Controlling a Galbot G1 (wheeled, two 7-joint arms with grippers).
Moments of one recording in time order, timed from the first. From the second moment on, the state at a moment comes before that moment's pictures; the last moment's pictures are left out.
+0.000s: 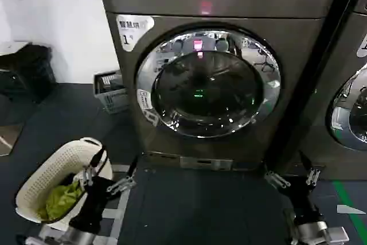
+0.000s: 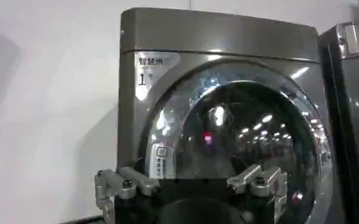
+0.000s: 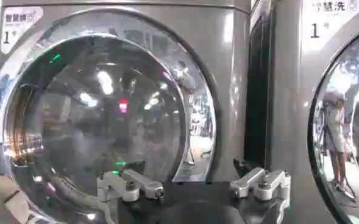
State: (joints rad) left arm 1.72 -1.53 -0.72 -2.33 -0.23 -0.15 0.36; right arm -1.59 1.45 0.77 2.25 0.23 0.00 -0.28
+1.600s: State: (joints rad) left arm 1.76 -1.55 -0.66 -2.33 -0.15 -0.13 0.38; right arm -0.76 1.23 0.02 1.89 0.34 -0.29 -0.25
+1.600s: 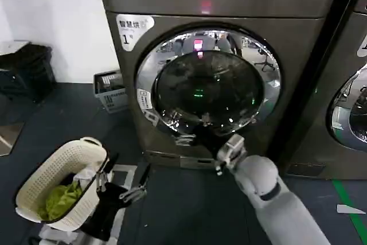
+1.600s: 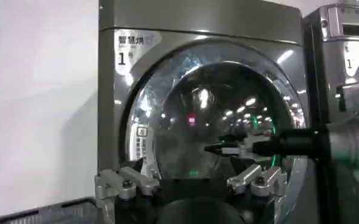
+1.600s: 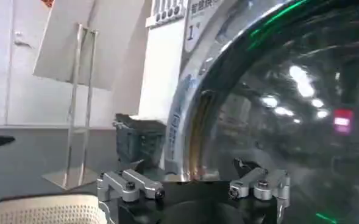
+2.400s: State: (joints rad) left arm 1.76 -1.55 -0.65 -2.31 -0.13 -0.14 0.38; right arm -0.47 1.38 -0.15 1.53 0.35 -0.24 -0.25
